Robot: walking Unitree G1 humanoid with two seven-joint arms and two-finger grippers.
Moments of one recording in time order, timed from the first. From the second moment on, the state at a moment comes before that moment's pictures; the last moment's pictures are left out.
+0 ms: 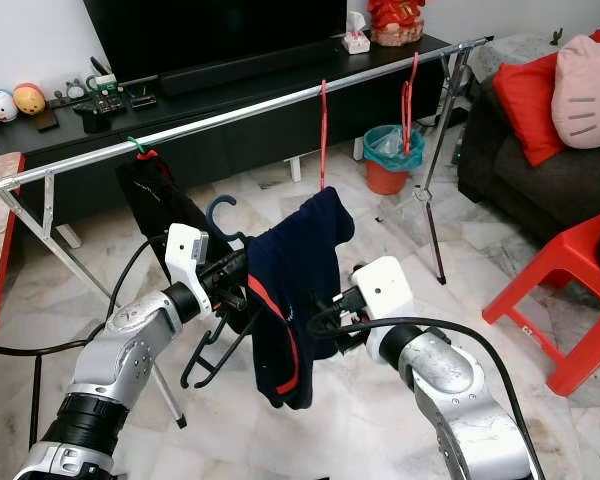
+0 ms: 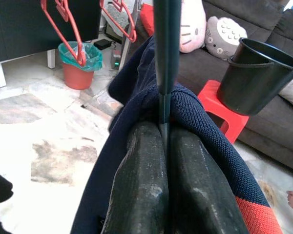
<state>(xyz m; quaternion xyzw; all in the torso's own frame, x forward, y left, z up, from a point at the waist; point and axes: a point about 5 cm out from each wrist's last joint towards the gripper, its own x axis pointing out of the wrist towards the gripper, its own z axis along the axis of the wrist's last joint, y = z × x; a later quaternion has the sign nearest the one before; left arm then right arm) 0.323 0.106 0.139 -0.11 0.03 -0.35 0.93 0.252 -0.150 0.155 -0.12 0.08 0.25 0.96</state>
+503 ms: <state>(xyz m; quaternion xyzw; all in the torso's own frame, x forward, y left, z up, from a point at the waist) 0.298 0.118 0.123 -0.03 0.10 -0.49 0.86 0.231 -0.172 0.150 -0.18 0.06 0.42 0.89</state>
